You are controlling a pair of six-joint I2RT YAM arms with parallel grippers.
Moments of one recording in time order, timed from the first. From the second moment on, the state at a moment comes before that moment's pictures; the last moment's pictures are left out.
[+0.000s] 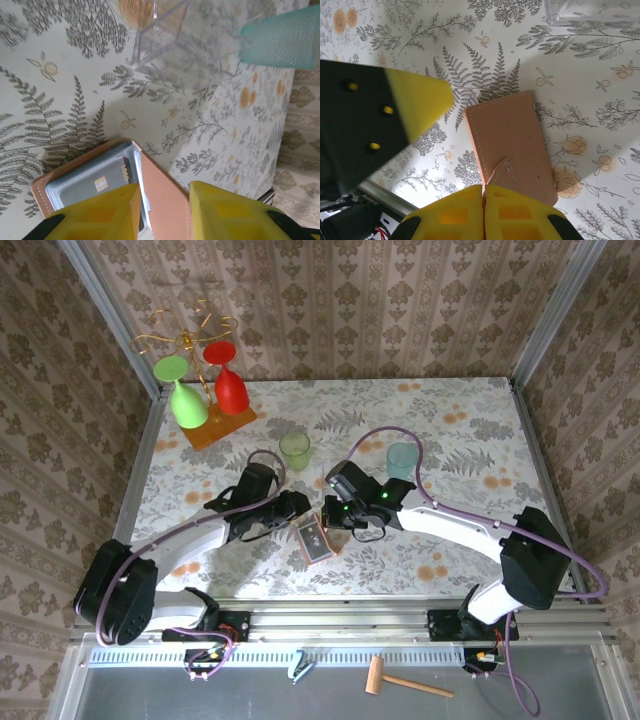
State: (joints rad) left arm -0.62 1.30 0.64 -0.14 0.40 -0.99; right arm 0.87 1.52 1.09 -0.52 -0.09 0.89
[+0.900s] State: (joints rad) left arm -0.84 1.63 0.83 0.02 0.44 -1.03; right arm 0.74 1.24 0.70 -0.59 0.02 0.90
